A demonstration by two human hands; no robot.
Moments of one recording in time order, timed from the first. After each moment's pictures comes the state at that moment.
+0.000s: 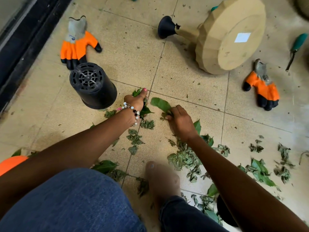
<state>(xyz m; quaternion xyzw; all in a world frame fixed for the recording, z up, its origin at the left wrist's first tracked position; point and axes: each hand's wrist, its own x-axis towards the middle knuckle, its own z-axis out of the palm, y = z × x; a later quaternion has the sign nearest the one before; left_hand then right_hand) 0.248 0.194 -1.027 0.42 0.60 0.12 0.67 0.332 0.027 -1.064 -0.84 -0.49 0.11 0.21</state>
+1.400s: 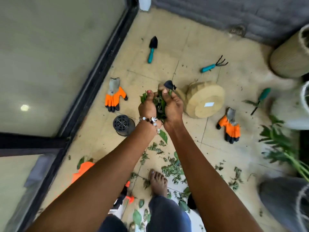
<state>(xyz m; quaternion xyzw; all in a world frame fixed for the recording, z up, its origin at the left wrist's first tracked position) 0.308 0.217 -0.710 0.19 0.56 0.25 0.76 0.342 0.174 -0.693 -0.50 0.06 0.40 0.77</state>
